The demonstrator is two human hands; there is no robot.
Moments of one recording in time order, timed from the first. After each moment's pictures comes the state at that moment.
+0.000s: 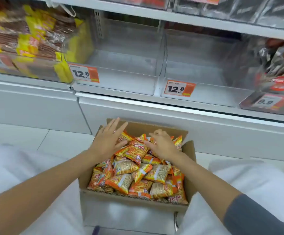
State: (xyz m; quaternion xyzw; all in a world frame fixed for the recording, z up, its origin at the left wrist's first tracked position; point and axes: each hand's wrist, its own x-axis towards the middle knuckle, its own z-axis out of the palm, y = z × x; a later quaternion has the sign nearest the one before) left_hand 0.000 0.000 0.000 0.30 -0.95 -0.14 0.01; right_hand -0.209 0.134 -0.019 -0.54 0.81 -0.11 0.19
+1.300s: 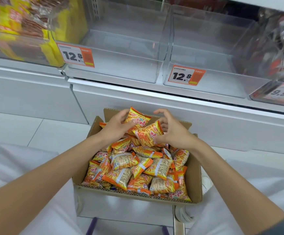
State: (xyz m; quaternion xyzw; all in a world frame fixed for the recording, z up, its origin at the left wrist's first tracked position) left_hand -0.039 0.011 0.025 0.33 -0.70 -0.63 0.13; right_hand -0.215 0.145 0.053 -0.47 0.72 -0.32 0.40
